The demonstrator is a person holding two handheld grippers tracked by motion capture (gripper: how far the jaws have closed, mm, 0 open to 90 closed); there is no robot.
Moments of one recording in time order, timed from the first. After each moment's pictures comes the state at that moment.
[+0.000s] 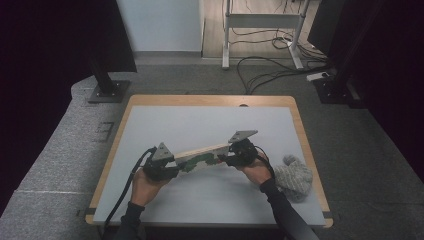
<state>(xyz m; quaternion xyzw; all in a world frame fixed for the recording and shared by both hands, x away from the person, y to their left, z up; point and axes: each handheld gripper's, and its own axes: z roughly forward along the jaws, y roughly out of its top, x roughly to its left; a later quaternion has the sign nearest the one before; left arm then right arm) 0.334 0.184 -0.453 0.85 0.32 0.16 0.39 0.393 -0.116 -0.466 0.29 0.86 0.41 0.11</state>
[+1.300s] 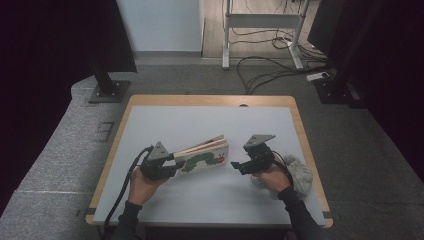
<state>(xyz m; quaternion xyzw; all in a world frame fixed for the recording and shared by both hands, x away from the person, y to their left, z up) 0.335 0.191 -0.449 0.84 0.31 0.16 0.41 0.368 -0.161 -0.454 0.30 0.86 0.39 0.14</state>
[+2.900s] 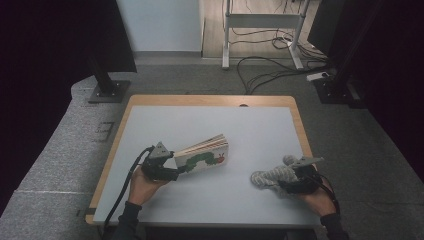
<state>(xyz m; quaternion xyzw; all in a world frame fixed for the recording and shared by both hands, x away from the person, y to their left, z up) 0.341 0.192 -0.460 0.85 0.33 0.14 0.40 0.321 -0.299 -0.511 0.44 0.84 0.30 0.14</state>
